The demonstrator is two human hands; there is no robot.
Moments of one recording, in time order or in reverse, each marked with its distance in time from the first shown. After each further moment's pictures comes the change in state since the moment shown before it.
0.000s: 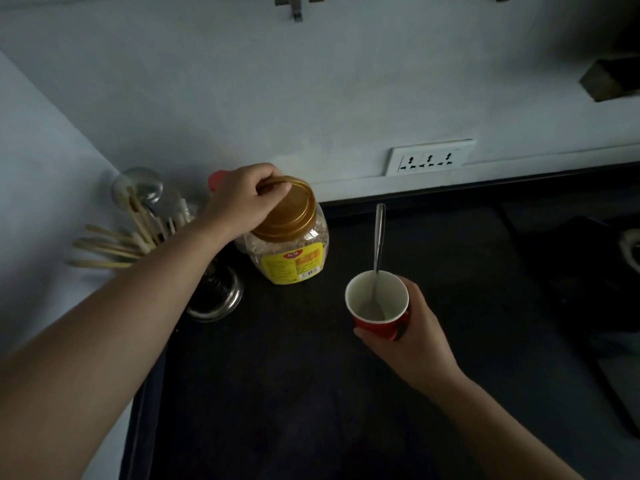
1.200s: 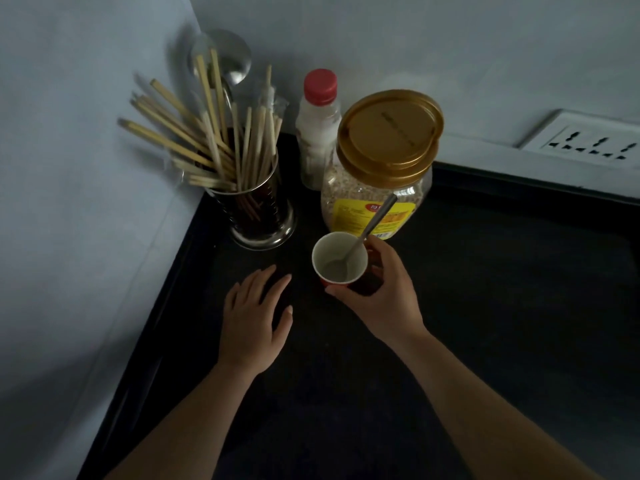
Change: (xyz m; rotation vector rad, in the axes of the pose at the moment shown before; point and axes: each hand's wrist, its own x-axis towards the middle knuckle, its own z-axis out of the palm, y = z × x) left_hand -0.235 -0.122 0.140 0.365 0.045 -0.400; right_hand 0.063 0.024 0.119 -0.048 -0.247 -0.155
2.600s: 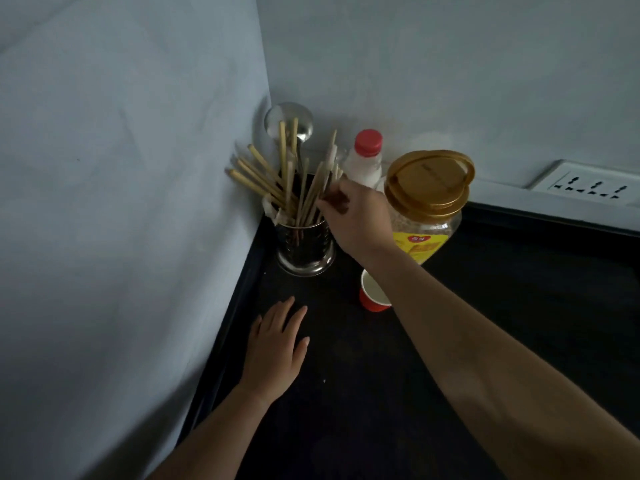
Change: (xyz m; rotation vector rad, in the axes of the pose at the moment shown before) left_hand -0.018 -0.049 -0.017 0.020 -0.060 0.055; right_hand 0.084 -0.137 0.051 -0.141 0.139 -0.323
